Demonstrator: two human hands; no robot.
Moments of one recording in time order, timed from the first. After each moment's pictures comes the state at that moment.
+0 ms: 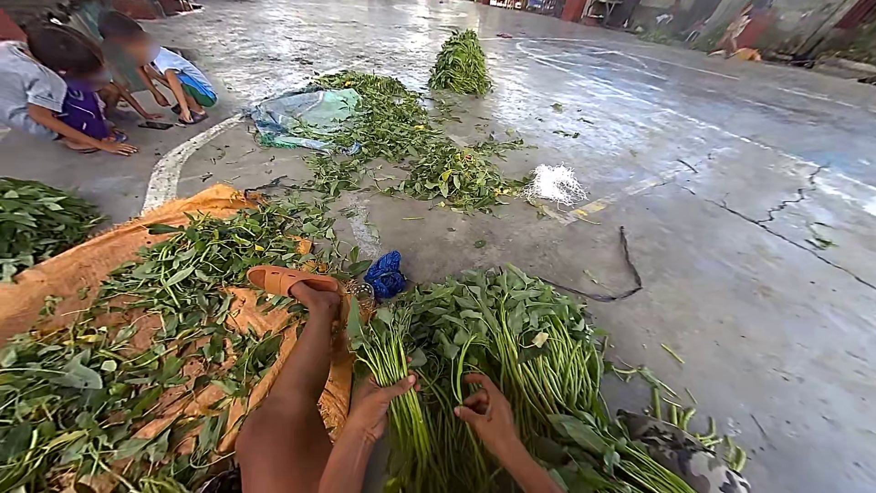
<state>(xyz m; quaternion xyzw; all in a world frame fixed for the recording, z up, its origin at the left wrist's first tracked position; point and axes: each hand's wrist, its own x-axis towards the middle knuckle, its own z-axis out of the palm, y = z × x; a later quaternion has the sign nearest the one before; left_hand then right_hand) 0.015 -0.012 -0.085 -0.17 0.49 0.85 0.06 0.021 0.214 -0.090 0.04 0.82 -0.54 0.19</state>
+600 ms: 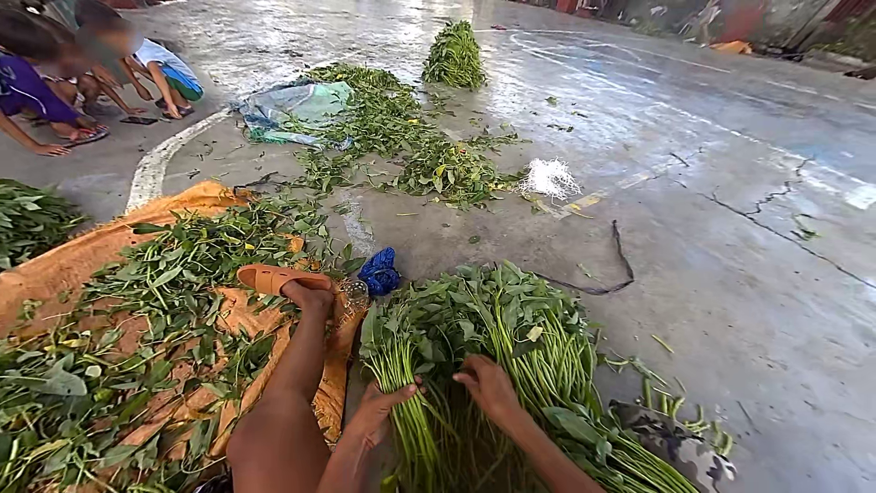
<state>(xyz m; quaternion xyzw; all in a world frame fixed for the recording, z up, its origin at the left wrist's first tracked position) 0.023 -0.009 -0.106 -0.16 0.47 0.86 0.12 -0.023 0.221 -0.071 -0.06 0.93 -0.32 0.19</state>
